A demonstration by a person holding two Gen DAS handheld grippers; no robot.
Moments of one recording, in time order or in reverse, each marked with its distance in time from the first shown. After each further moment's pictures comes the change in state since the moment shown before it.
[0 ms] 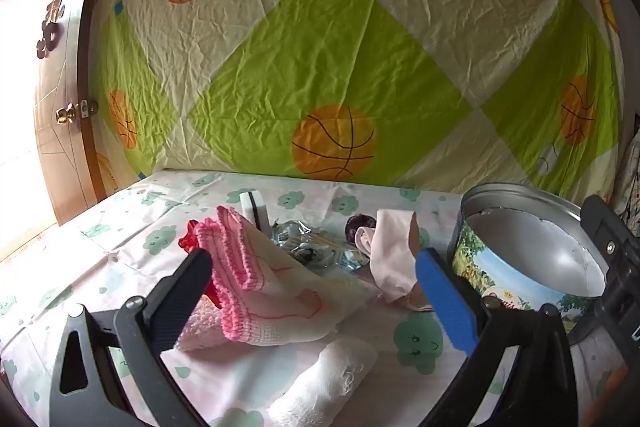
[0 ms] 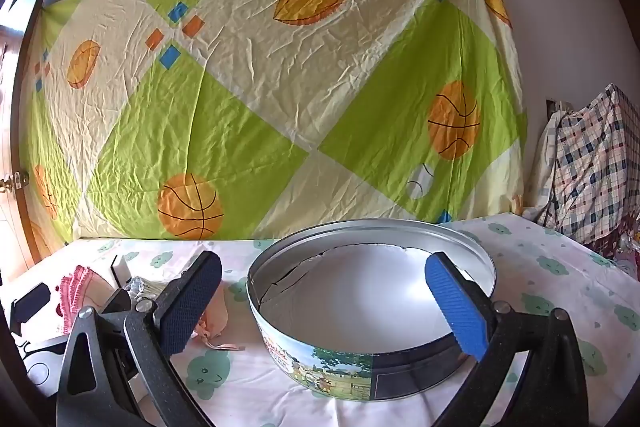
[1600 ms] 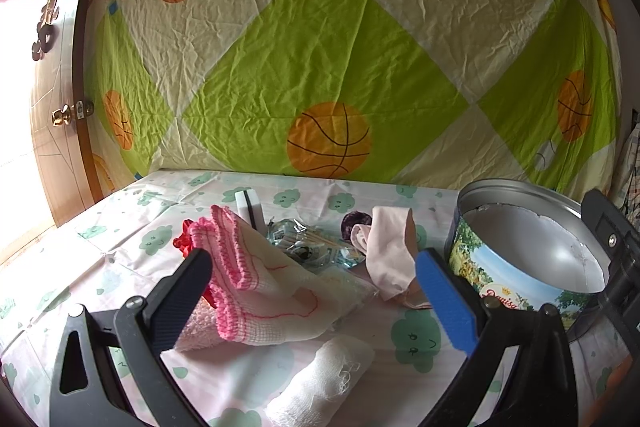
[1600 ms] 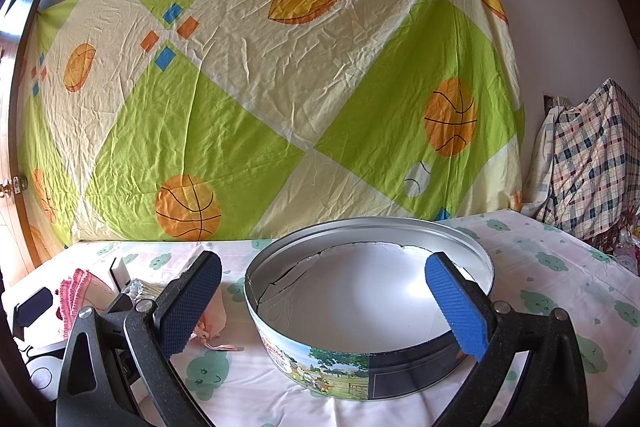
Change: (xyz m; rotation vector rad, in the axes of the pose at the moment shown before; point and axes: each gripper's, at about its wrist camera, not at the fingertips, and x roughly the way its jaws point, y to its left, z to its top) left arm 0.004 -0.001 -0.002 0.018 0.019 -0.002; right arm 0.002 -0.004 -0.001 0.009 0.004 -0.003
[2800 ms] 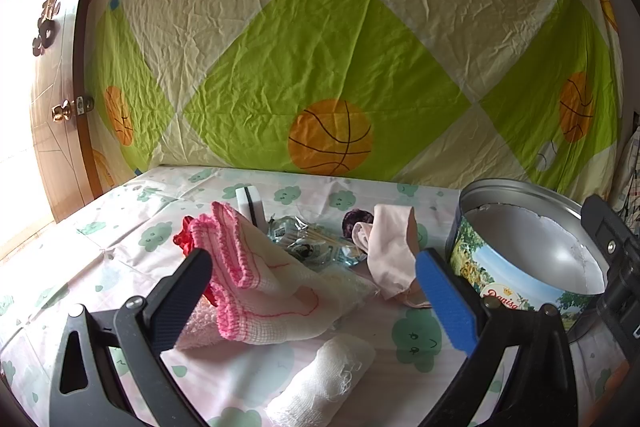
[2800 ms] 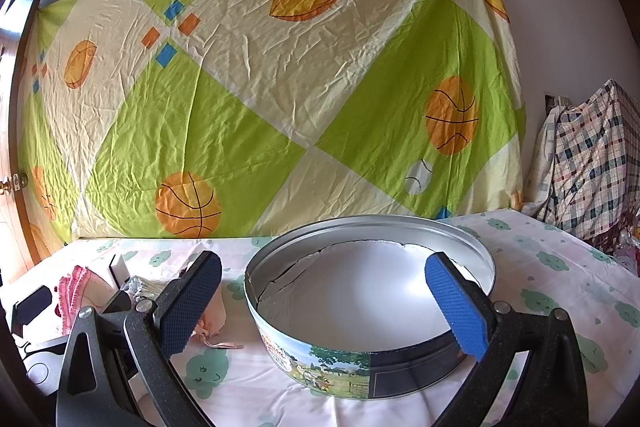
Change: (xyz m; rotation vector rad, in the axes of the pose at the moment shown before) left arm 0.001 0.000 -0.001 -0.002 0.005 -0.004; right arm 0.002 -0.001 -0.003 -0.009 0.006 0.003
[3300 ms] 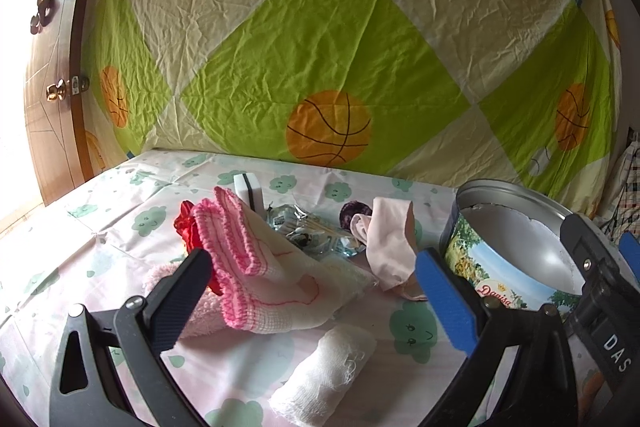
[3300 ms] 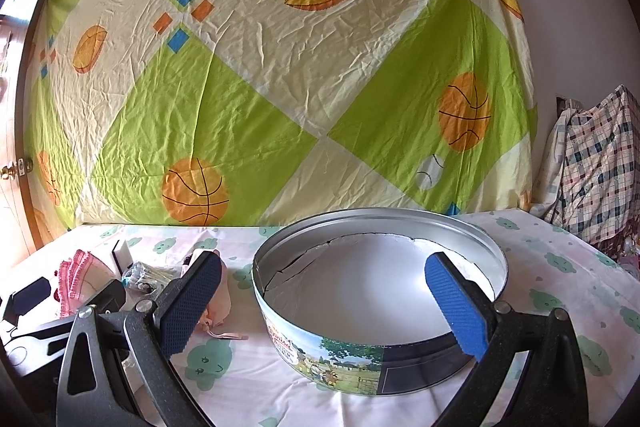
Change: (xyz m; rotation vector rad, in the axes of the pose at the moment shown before) left arm -0.002 0.017 -0.005 -0.066 0.047 -0.051; right arm 0.006 0.011 -0.007 -0.040 0.027 0.034
